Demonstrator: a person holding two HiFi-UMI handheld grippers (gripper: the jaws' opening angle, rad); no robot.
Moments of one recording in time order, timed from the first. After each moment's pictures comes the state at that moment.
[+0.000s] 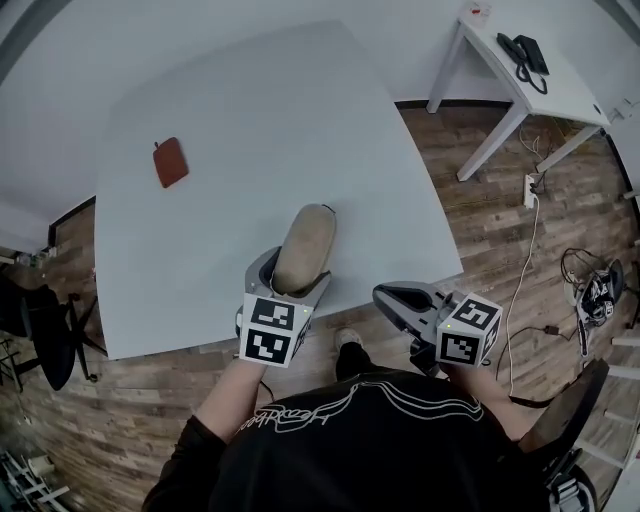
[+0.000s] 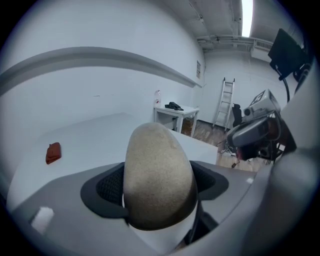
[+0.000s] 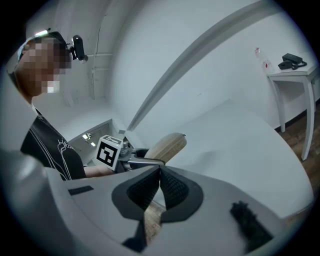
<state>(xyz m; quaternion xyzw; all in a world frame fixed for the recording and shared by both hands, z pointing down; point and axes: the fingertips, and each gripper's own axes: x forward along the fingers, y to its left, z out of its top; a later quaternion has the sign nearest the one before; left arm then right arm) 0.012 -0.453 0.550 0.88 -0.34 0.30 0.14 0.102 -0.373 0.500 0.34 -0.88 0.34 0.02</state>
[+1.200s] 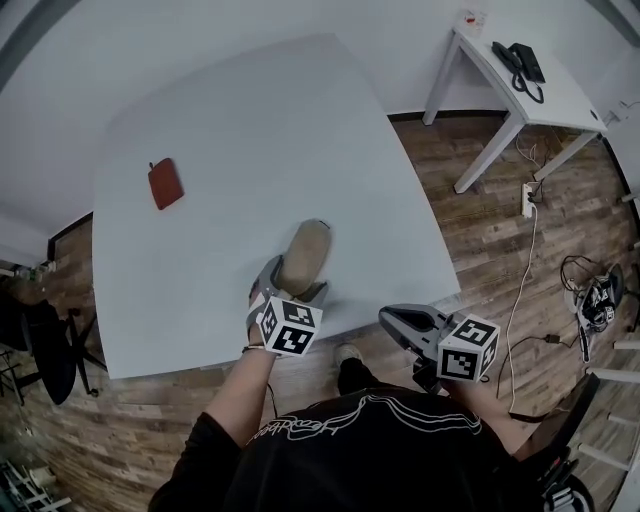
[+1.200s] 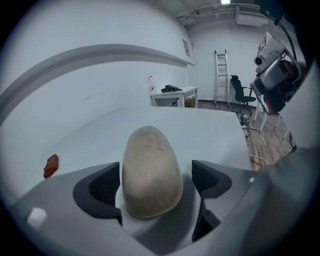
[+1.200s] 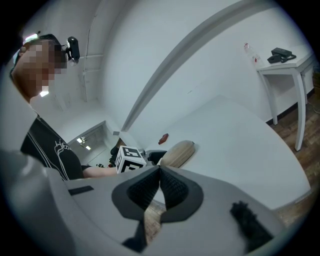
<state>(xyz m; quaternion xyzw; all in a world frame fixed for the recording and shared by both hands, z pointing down) 0.021 -0.492 0.647 0.86 -0.33 0.40 0.05 0.126 -0.375 0.528 0.36 -0.85 0.37 0.02</state>
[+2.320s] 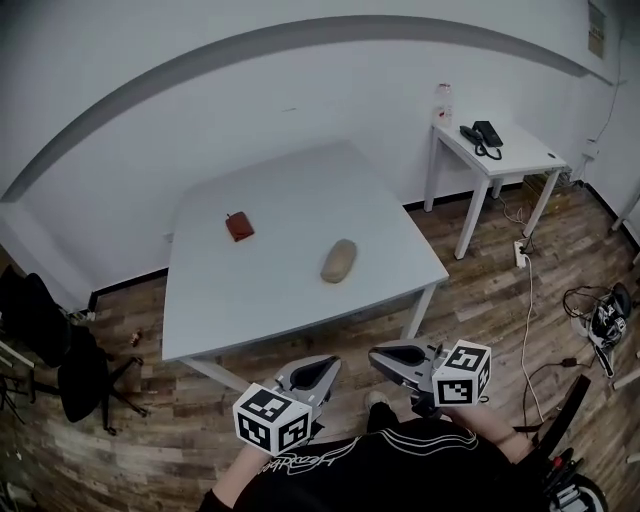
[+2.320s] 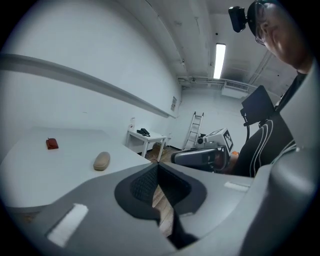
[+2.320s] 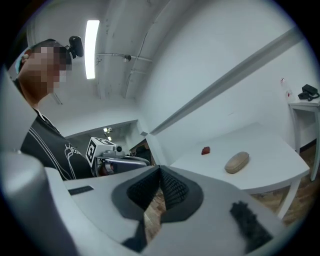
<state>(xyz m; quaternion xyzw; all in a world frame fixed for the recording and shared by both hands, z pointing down) -0.073 -0.140 0.383 0.95 -0.23 0.13 0.16 -0.022 -0.132 0.374 0.30 -0.93 0.21 -0.02</state>
